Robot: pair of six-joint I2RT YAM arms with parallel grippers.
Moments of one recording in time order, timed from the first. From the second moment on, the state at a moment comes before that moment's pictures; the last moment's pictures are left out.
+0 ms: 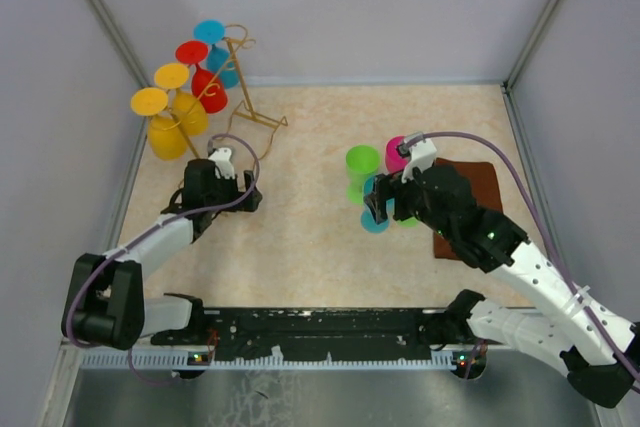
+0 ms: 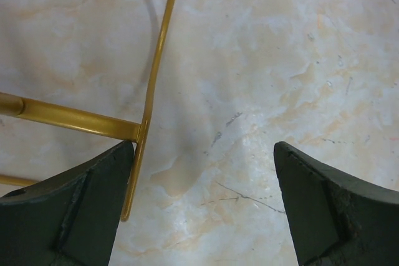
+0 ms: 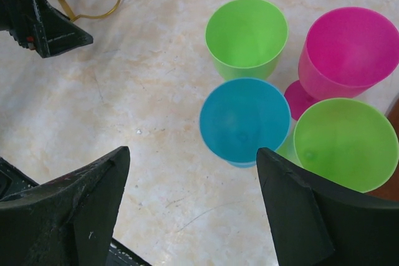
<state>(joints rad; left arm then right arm) -0.22 1.26 0.56 0.08 0.11 -0.15 0.78 0.81 0.94 -0.54 0.19 0.25</state>
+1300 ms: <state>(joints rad) -0.32 1.31 0.54 0.23 0.20 -0.15 0.78 0.77 0.86 -0.49 0.16 0.28</state>
